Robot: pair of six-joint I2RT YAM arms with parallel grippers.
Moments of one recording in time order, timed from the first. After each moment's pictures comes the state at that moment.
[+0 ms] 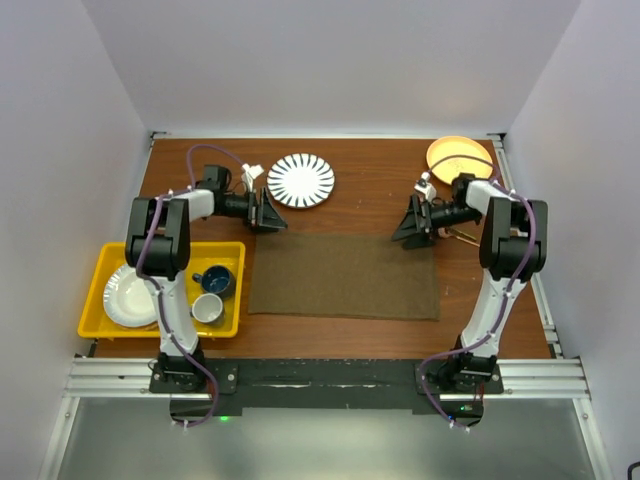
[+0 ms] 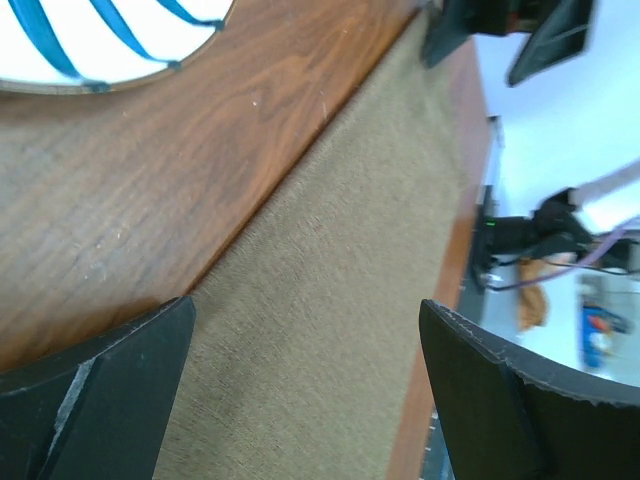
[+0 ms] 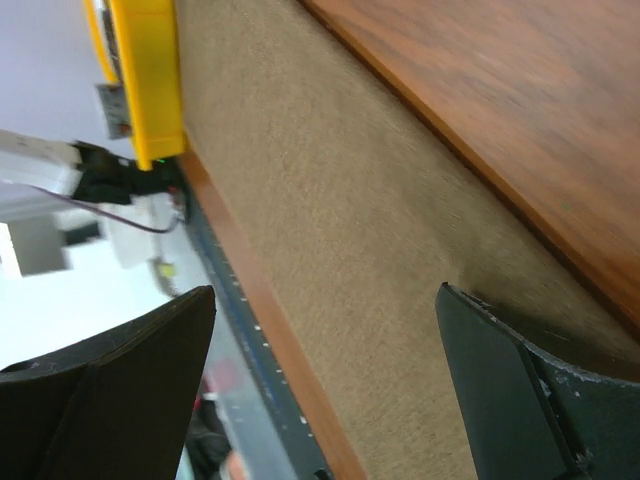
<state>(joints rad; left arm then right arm) -0.04 2.10 1.28 -0.27 1.17 -0.04 -0.12 2.09 1.38 -0.96 -1.05 -0.33</state>
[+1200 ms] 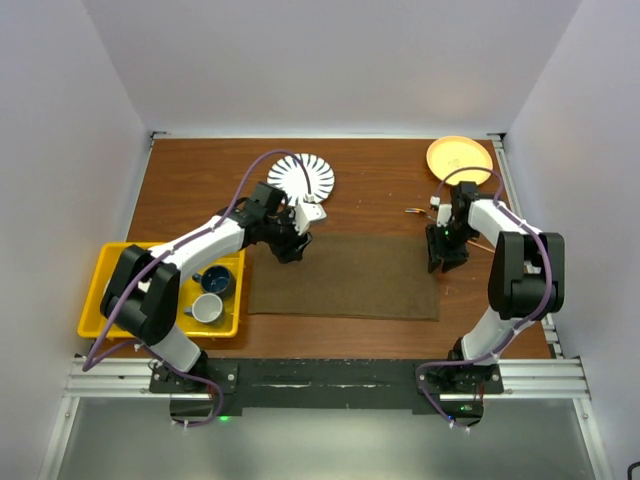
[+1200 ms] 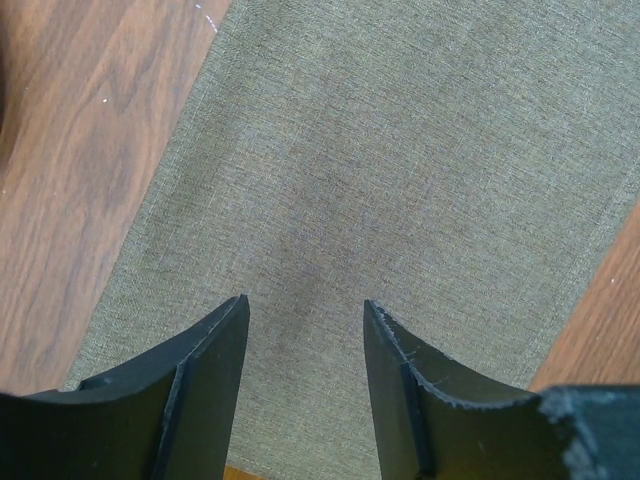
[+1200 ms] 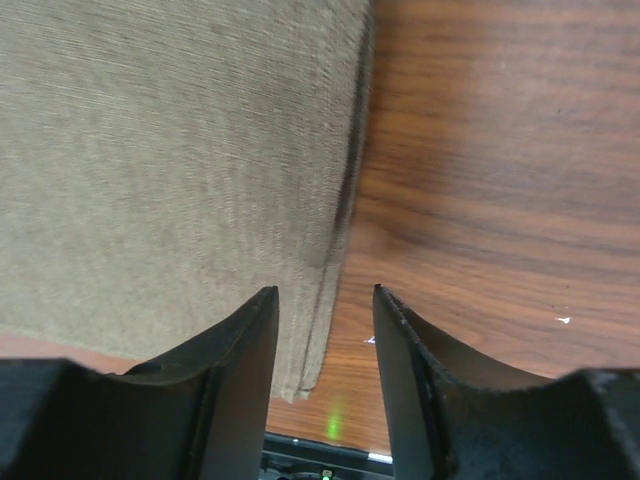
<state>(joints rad) -0.51 1.60 1.06 -0.42 0.41 0.49 -0.04 1.72 1.11 -0.86 -0.15 -0.09</state>
